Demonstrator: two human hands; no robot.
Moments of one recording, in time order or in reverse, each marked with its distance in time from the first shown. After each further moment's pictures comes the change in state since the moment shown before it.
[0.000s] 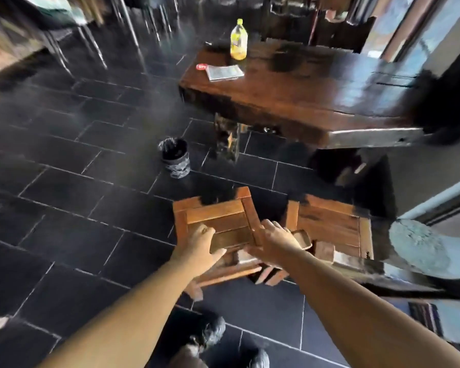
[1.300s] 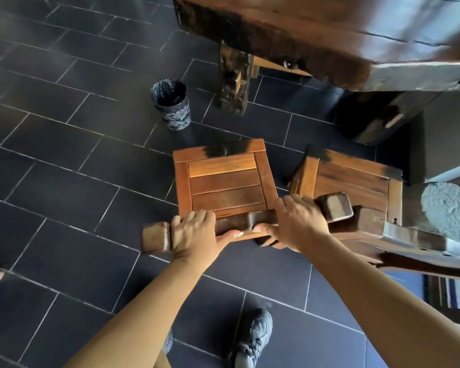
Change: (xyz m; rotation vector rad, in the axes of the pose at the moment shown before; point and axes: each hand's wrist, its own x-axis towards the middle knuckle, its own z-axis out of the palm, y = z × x) left_hand 0.020 -0.040 0.125 0.343 0.357 -0.024; right_hand 0.034 0.036 0.088 -0.401 0.090 -0.012
